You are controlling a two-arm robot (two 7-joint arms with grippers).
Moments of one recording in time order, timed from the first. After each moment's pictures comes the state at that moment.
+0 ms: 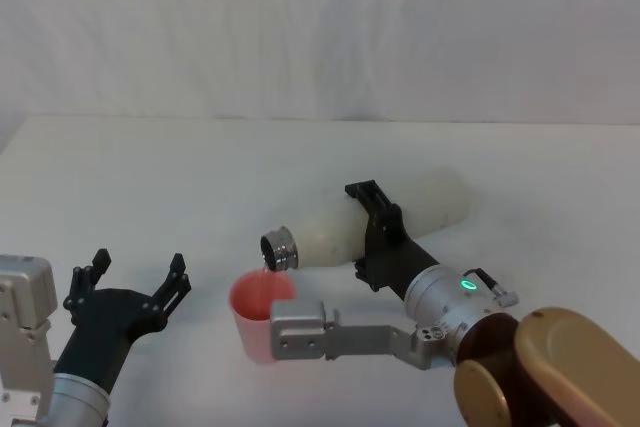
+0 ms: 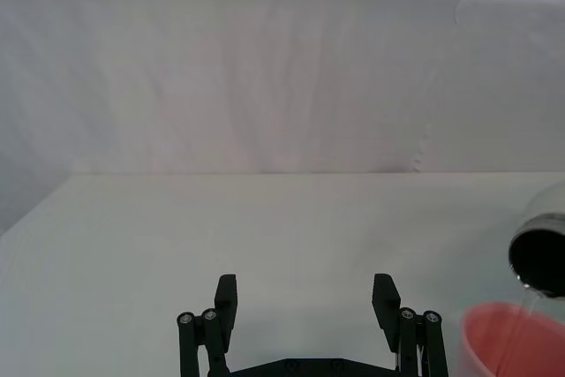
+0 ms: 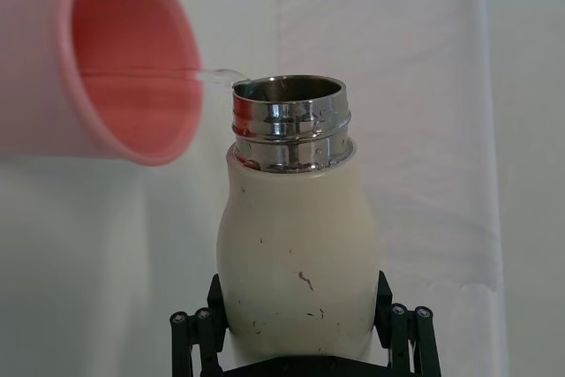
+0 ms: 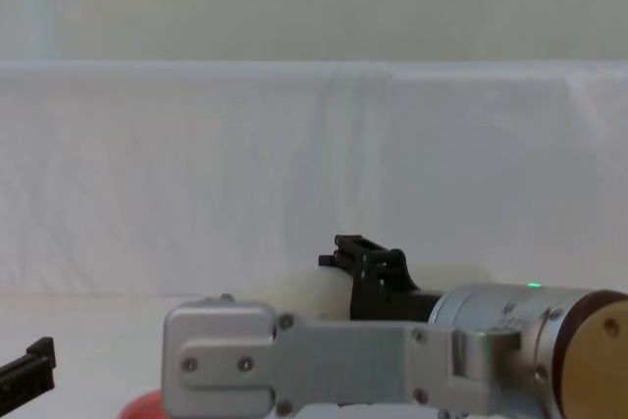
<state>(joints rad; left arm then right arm) 0.27 0.24 0.04 -1.85 -0.25 -0.02 -0.02 0.32 0.25 -0.72 -1.65 -1.11 0.28 0.34</state>
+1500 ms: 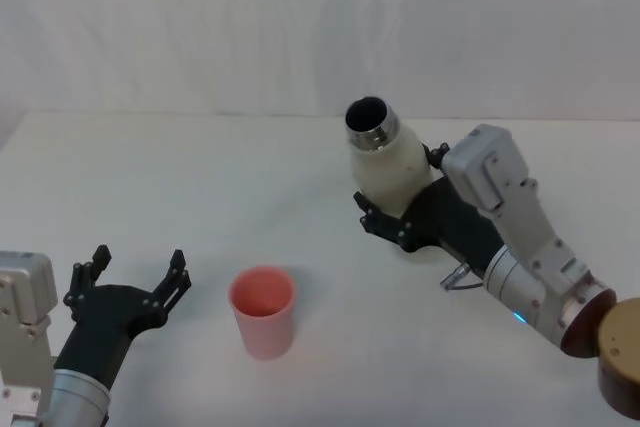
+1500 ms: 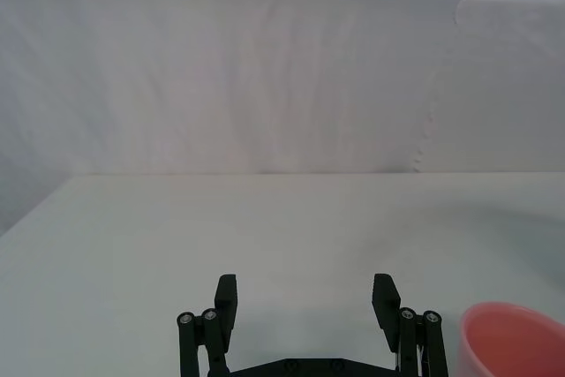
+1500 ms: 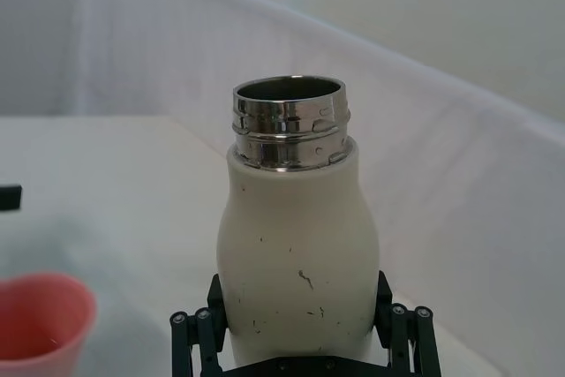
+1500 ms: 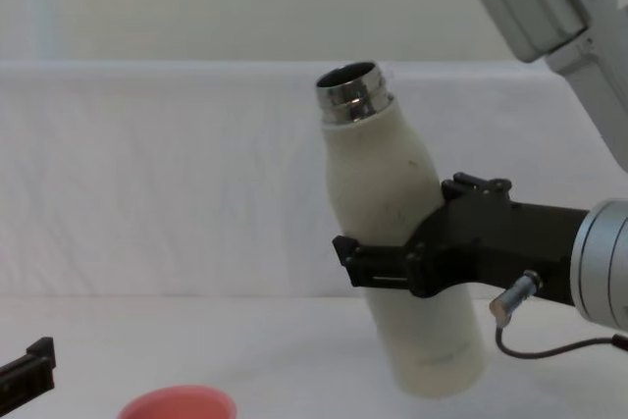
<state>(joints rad) 0.27 0.24 0.04 -1.85 -0.25 -0.02 -0.02 0.14 0.15 -0.33 -1.77 -0.20 0.15 0.39</state>
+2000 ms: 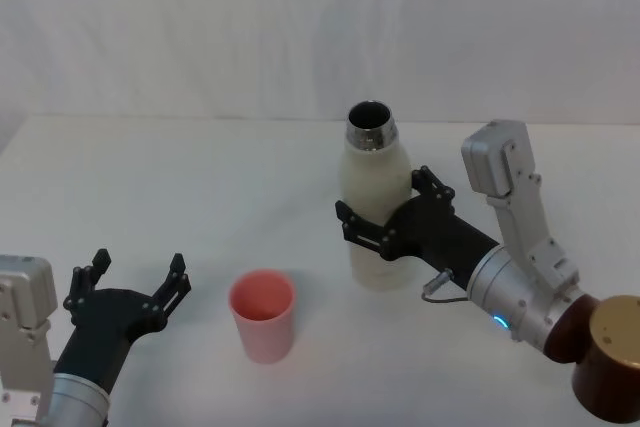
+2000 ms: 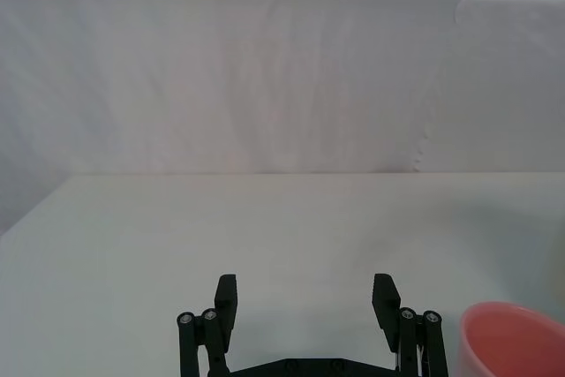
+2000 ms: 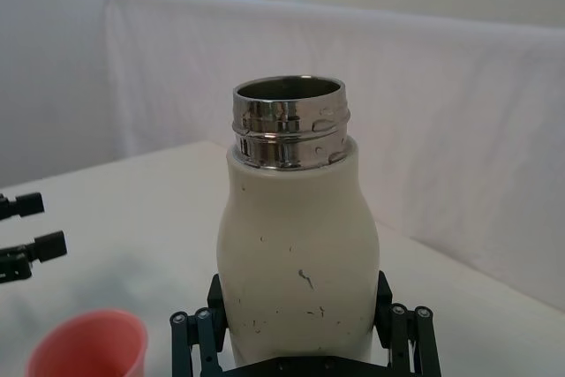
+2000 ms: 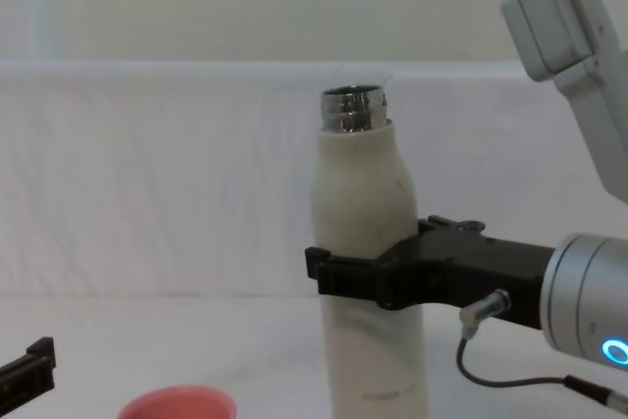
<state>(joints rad) 0.27 0.24 0.04 -1.85 -0.25 -0.02 -0.02 0.17 0.10 -0.31 -1.67 0.02 0.17 0.44</state>
